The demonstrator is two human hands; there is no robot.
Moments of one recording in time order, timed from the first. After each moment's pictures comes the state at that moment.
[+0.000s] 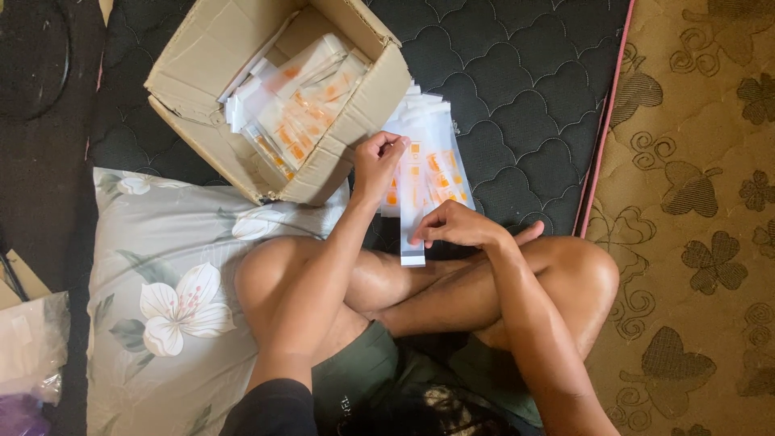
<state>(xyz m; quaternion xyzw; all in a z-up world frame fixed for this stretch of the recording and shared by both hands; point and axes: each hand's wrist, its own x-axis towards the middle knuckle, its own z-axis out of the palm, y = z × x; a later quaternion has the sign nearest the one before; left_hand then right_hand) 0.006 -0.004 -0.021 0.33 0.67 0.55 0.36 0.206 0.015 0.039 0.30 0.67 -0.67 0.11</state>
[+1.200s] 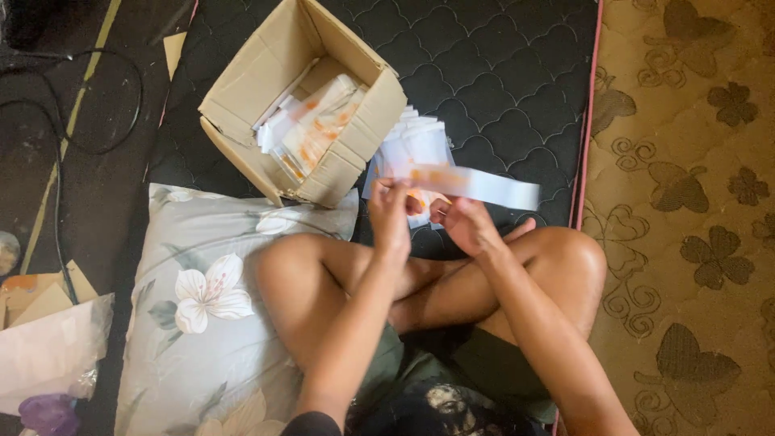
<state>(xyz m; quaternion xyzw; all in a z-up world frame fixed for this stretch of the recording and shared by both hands) 0.091 -0.074 0.045 0.12 0.57 0.72 0.38 0.226 -0.005 -0.104 0.11 0.28 -0.86 -0.42</state>
